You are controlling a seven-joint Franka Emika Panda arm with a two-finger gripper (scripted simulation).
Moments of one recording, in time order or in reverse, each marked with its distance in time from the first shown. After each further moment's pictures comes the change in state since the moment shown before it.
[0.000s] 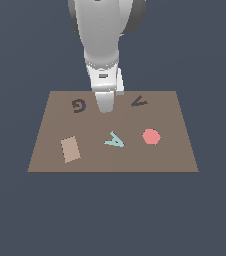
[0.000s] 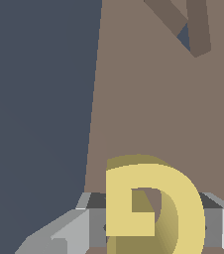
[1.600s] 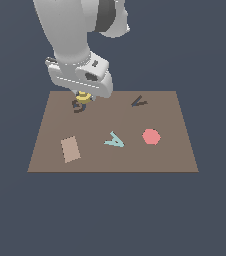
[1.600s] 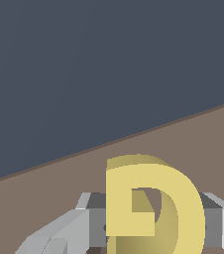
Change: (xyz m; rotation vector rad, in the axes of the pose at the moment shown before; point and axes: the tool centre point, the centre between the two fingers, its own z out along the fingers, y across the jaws) arm -0.071 -0.006 -0.004 -0.001 0.000 -1.159
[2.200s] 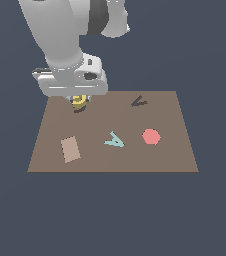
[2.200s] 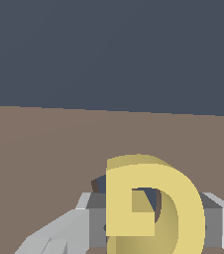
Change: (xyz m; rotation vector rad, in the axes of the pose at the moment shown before) arm -0.022 -0.010 -0.001 0.000 0.001 -0.362
